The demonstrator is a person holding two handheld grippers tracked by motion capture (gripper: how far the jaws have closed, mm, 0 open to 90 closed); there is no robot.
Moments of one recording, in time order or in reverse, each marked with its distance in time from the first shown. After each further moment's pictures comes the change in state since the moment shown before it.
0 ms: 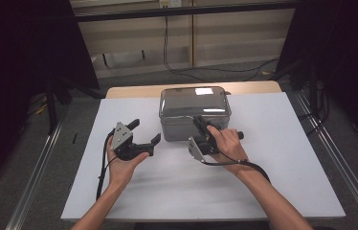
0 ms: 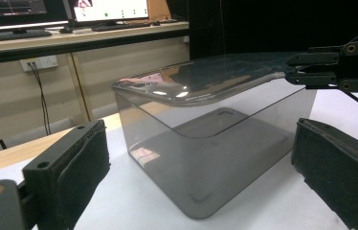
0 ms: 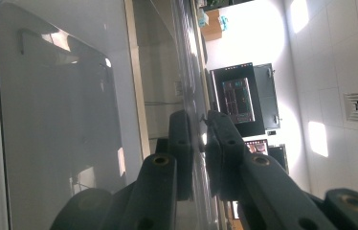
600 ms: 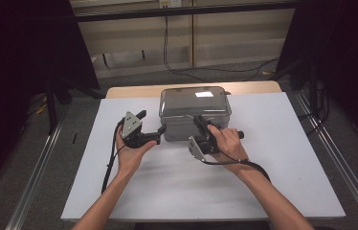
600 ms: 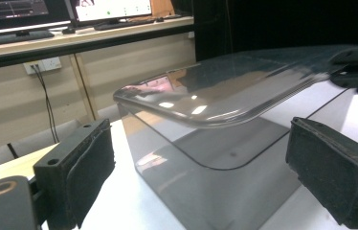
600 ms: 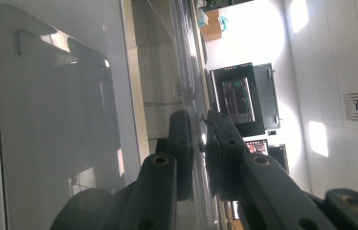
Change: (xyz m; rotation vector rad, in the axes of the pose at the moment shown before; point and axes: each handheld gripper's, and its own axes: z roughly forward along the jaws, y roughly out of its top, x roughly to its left) left arm 0.009 0.004 0.037 0.019 0.024 0.035; right arm -0.002 0.000 0.000 0.002 -0.002 0.010
